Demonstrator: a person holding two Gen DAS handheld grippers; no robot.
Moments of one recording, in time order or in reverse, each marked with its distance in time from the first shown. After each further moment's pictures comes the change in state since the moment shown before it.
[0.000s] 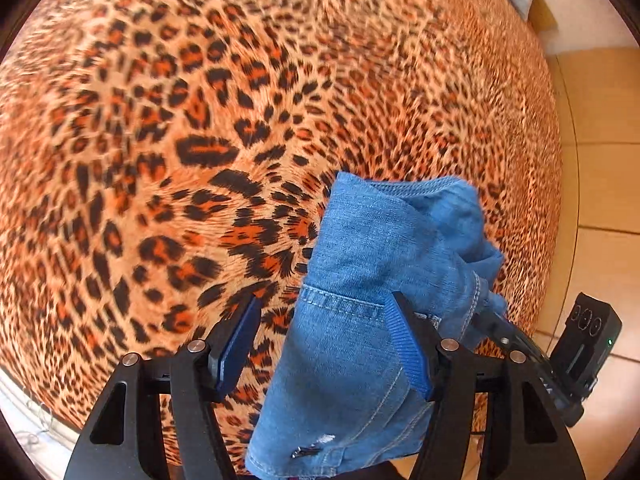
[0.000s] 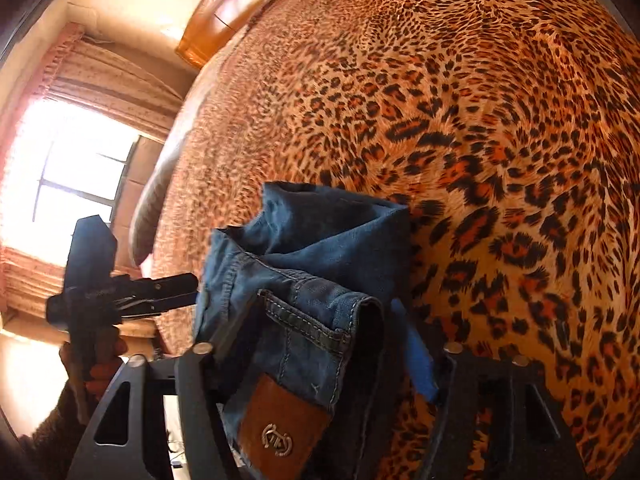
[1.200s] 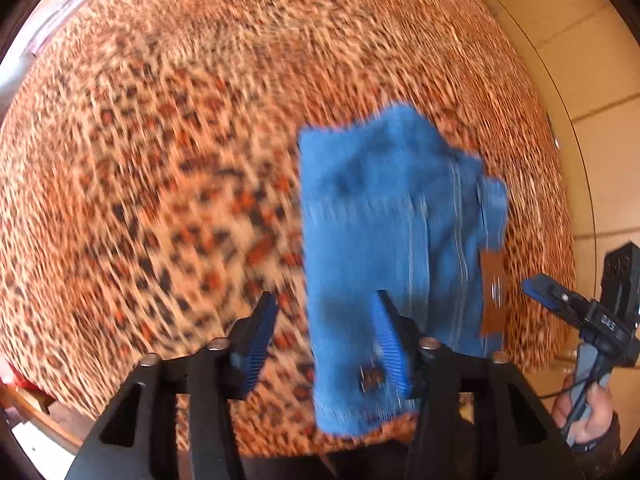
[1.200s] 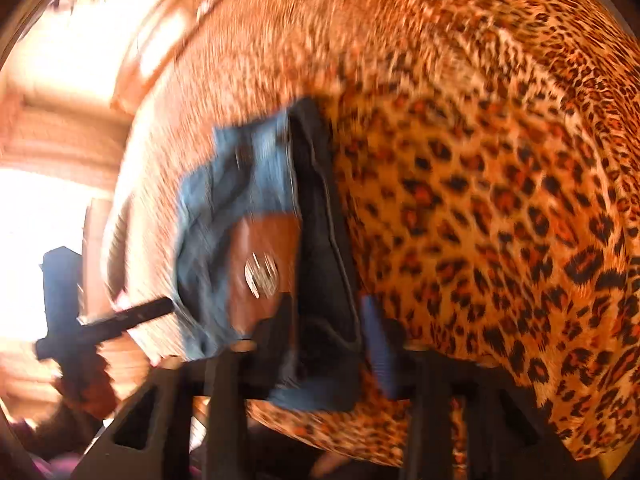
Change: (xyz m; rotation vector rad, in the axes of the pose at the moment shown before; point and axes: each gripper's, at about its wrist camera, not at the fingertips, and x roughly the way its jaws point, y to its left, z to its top) left arm -0.012 -0.048 -0.055 0.354 -0.112 0.162; right arm -0.086 -0.031 -0.098 0.353 -0.147 -0.028
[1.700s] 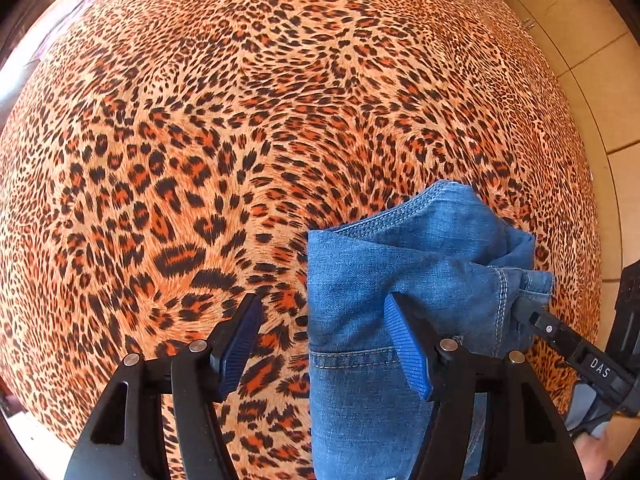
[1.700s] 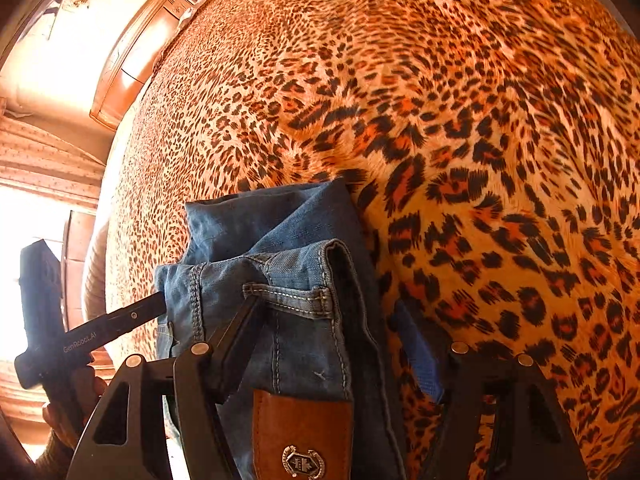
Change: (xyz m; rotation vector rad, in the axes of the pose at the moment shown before) left arm 0.053 -0.011 0.048 -0.035 -0.020 0.074; right arm 0.084 0.037 0.056 -0.056 0.015 -0.120
